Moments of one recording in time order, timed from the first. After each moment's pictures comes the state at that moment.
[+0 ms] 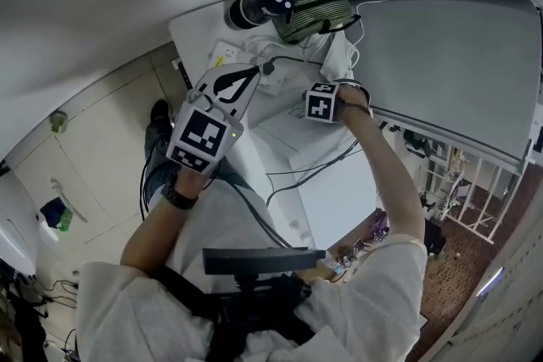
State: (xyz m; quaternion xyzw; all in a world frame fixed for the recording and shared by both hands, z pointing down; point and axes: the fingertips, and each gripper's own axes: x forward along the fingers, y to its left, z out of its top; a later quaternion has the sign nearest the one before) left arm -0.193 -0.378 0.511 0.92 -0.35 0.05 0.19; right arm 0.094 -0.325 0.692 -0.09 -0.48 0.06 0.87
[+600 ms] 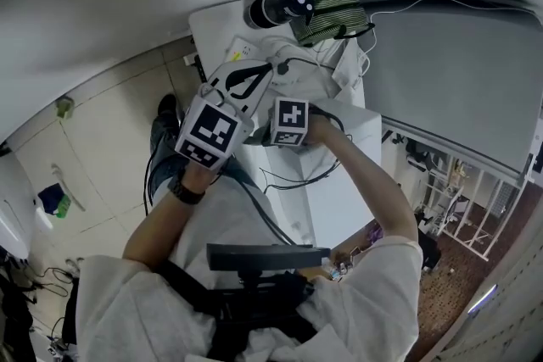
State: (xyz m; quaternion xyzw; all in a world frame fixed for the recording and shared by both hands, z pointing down) left arm -0.215 -0.369 0.502 0.91 -0.37 0.04 0.18; right arm -0.121 -0.173 0.681 -0.27 -0.64 0.30 0.66
